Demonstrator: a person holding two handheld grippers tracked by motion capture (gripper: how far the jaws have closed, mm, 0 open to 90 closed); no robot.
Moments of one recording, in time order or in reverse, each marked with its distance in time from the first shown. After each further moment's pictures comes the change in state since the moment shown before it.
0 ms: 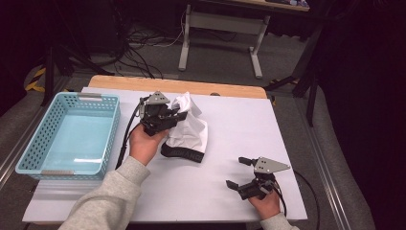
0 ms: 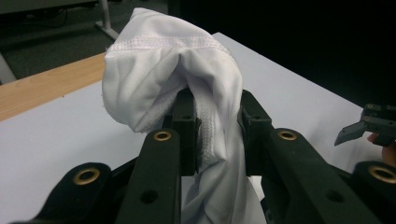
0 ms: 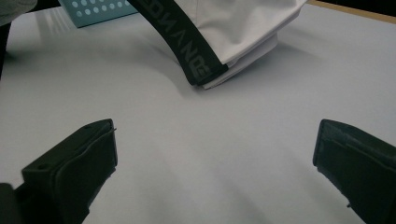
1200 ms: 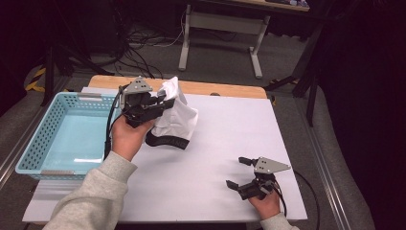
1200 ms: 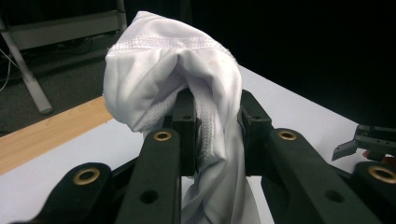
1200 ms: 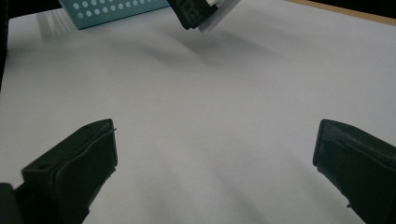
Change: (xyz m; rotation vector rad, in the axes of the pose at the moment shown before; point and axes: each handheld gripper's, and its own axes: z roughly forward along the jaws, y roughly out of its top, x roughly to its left) left arm 0.005 0.028 -0.056 -0.075 0.058 0.037; right arm 0.000 0.000 -0.001 -0.007 0.000 -0.001
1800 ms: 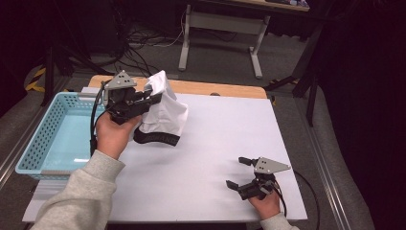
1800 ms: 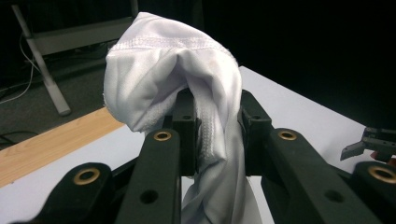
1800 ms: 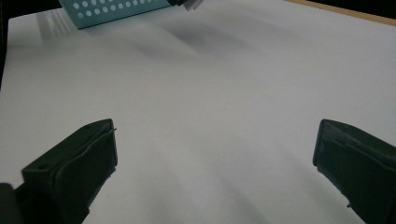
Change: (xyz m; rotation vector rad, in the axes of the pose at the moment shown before) left arm 0.014 0.006 -0.032 -0.019 0.044 0.003; right arm 0.000 0.000 0.000 0.000 0.000 -0.001
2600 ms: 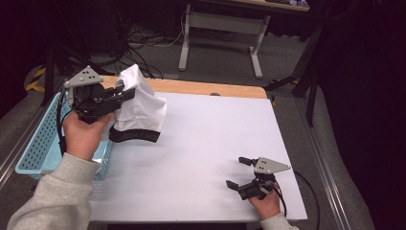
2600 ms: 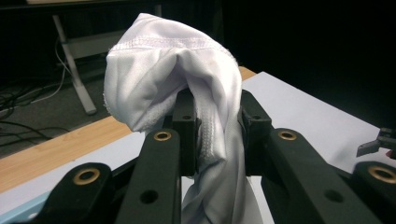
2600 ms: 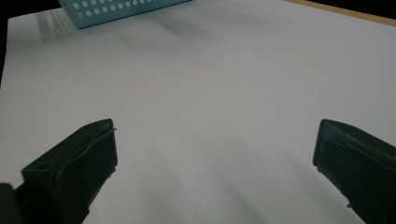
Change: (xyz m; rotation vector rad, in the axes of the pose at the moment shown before) left arm 0.026 -0.002 -0.054 -0.033 0.071 -0.013; right arm 0.000 0.000 0.000 0.000 -0.002 -0.001
